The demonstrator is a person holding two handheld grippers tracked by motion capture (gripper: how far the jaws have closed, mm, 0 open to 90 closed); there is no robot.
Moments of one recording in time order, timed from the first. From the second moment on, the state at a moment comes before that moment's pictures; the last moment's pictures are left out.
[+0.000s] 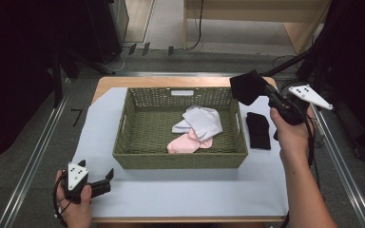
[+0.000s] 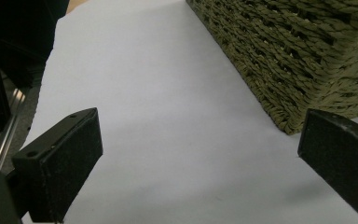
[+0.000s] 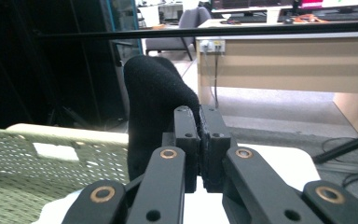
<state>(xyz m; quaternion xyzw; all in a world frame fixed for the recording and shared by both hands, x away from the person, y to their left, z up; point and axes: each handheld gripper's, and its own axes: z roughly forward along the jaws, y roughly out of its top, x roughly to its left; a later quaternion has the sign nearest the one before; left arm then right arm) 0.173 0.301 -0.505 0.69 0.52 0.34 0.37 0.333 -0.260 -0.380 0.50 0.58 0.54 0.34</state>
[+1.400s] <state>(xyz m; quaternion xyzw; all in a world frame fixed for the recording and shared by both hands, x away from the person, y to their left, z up) 0.172 0.299 -0.505 0.69 0.52 0.34 0.37 0.247 -0.344 -0.502 0.57 0.55 0.52 0.32</state>
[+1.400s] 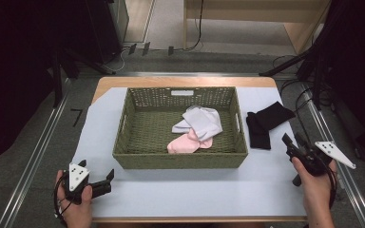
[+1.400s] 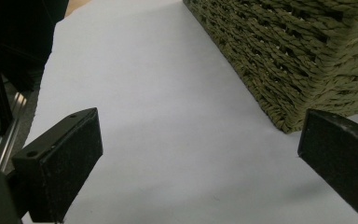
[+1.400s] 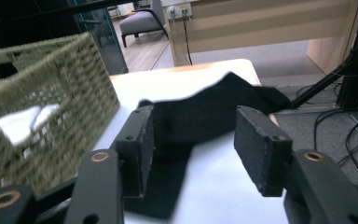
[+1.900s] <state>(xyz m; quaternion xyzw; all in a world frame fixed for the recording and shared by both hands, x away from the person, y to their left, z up) 0.172 0.298 -0.505 0.70 0.51 0.34 0.37 0.194 -0.376 -0.520 0.55 0.56 0.52 0.34</state>
